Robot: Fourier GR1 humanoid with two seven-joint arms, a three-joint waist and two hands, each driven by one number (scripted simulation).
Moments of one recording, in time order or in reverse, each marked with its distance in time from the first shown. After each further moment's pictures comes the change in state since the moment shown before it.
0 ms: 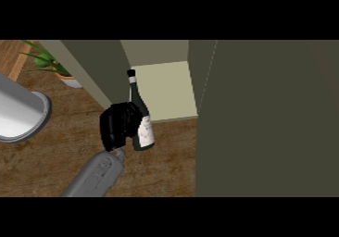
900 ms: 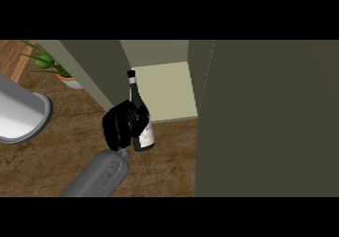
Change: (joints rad) left arm -0.038 -0.008 -0.063 0.055 -0.214 0.081 0.253; right arm -0.010 -0.016 -0.025 0.007 -0.025 0.020 0.000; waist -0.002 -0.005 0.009
